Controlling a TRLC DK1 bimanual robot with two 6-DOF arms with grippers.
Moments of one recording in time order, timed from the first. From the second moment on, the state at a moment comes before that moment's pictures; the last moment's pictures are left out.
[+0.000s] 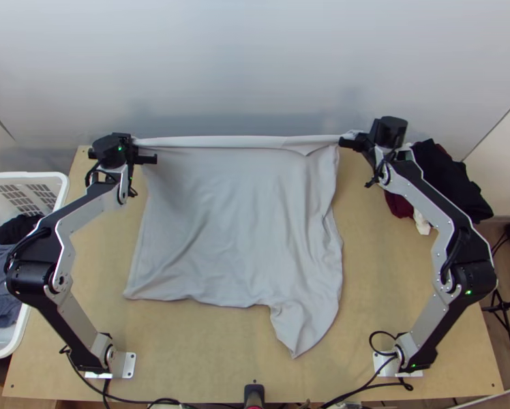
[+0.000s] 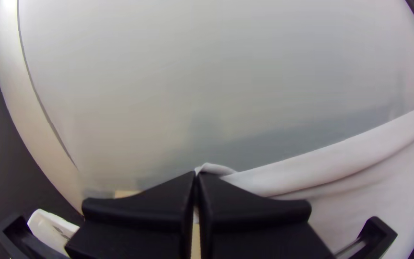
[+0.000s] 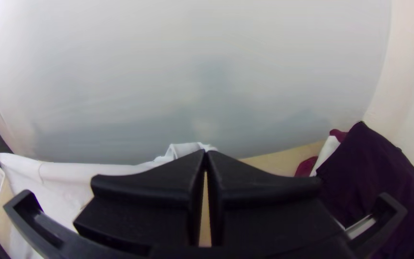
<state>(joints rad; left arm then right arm) -0.02 1.88 1.27 0.39 -0.27 0.22 0.12 1.90 1.48 0.01 0.13 0.19</state>
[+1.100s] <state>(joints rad) -0.08 1.65 0.80 0.30 -0.27 0.33 0.30 1.50 0.92 -0.41 0.14 0.20</state>
